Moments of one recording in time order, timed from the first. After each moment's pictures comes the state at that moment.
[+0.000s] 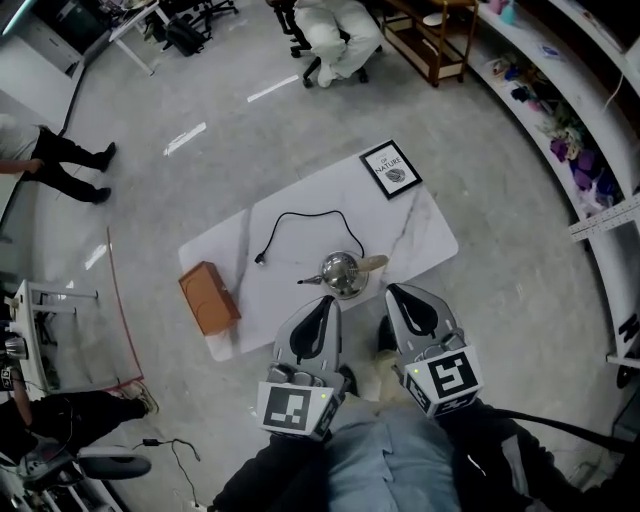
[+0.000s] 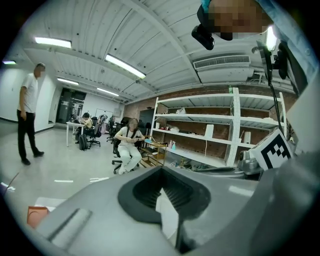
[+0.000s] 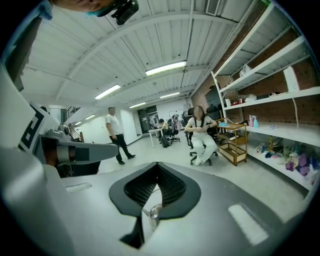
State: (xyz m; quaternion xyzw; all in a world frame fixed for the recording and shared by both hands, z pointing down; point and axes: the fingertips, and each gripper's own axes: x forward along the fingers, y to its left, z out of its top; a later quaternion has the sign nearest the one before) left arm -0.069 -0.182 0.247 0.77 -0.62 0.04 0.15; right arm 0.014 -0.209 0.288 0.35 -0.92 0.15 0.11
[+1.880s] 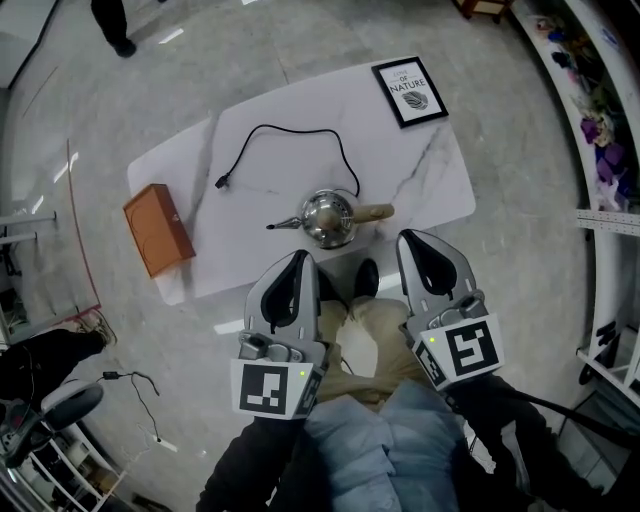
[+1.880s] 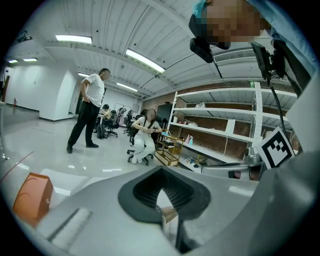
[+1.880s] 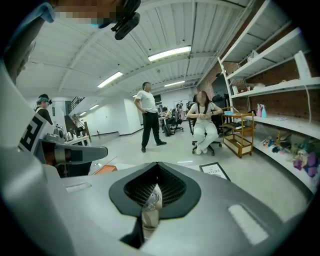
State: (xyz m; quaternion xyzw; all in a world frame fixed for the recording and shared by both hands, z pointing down) left arm -0.115 -0.210 0.383 0.70 -0.69 0.02 0.20; right arm 0.002 -0.264 0.416 0.32 -0.92 0.16 0.17
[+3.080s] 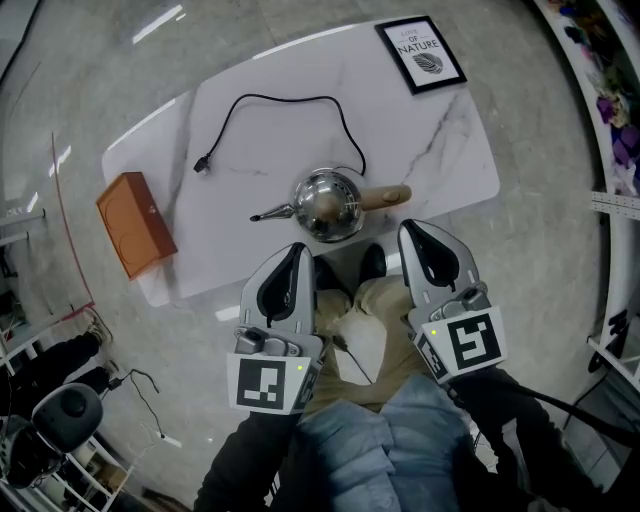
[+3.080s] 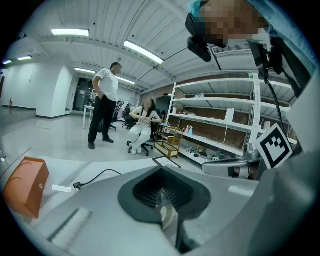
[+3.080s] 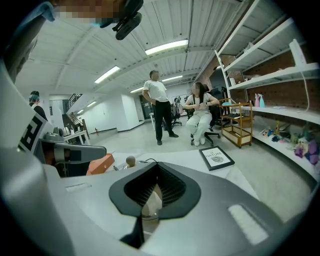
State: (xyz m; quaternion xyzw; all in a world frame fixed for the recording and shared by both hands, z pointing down) left arm -0.119 -0.200 0.495 0.70 -0.67 0.06 0.22; right arm 0.000 -0.255 0.524 0.32 -0.91 0.17 0.18
